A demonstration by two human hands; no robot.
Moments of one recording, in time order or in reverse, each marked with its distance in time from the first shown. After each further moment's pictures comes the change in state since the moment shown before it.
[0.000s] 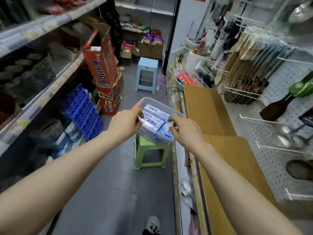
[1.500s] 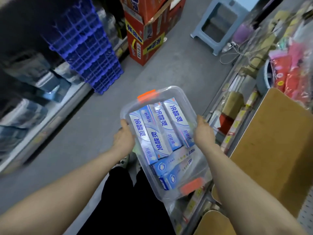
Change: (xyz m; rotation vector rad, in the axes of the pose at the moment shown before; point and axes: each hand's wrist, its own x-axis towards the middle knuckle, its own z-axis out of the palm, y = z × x) left_hand 0.255 -0.143 0.348 -0.353 -0.313 -1.200; right_hand 0.445 0.213 0.323 -0.066 -0.612 0.013
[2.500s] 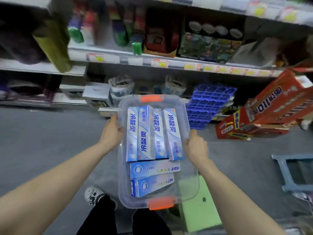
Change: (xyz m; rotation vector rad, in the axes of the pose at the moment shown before) left_hand -0.234 -0.267 -0.151 -0.693 0.764 -0.456; right_hand -0.189 -0.327 -0.021 -0.265 0.047 -0.853
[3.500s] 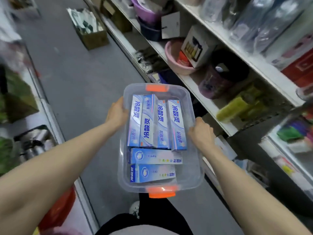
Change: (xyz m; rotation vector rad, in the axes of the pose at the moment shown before) left_hand -0.031 -0.400 -0.464 -0.294 0.800 -0.543; right_hand -0.081 -0.698 0.144 -0.205 -0.209 -0.928
